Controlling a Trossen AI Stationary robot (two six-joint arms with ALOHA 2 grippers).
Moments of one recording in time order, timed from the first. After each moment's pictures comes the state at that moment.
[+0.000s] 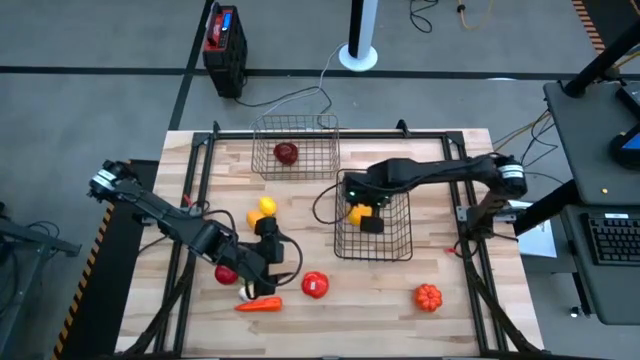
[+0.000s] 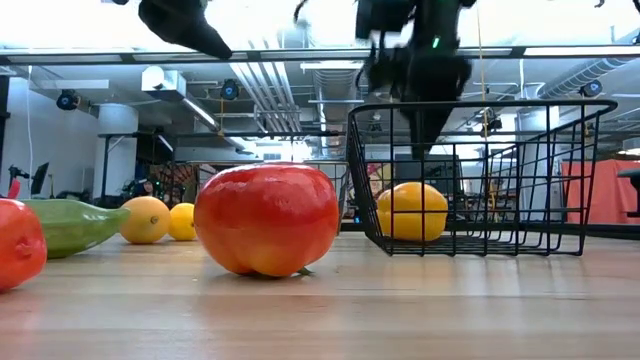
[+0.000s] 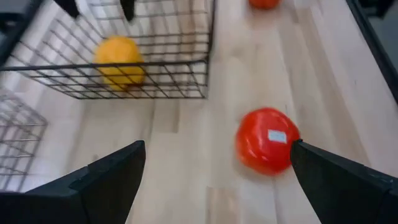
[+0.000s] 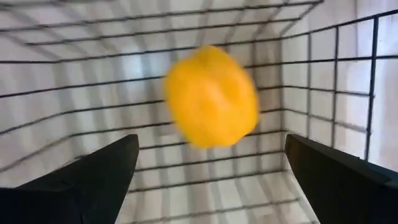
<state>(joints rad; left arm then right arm) -0.52 1.36 1.01 -0.46 -0.46 -0.31 -0.08 1.71 1.43 -1.10 0.05 0.06</state>
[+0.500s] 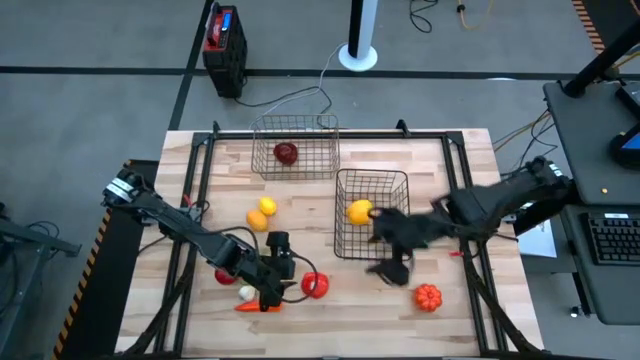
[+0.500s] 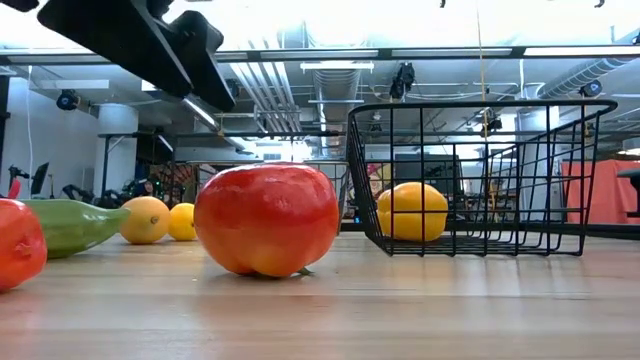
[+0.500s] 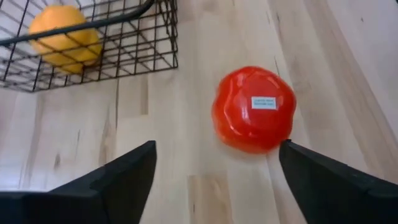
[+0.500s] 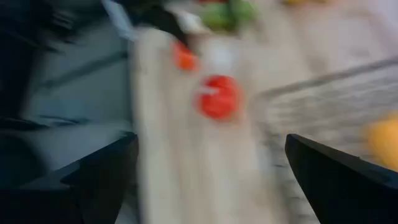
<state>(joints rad) -0.53 1.54 1.01 -0.40 -0.40 -0.23 0.38 1.40 1.44 -0.80 0.06 0.67</state>
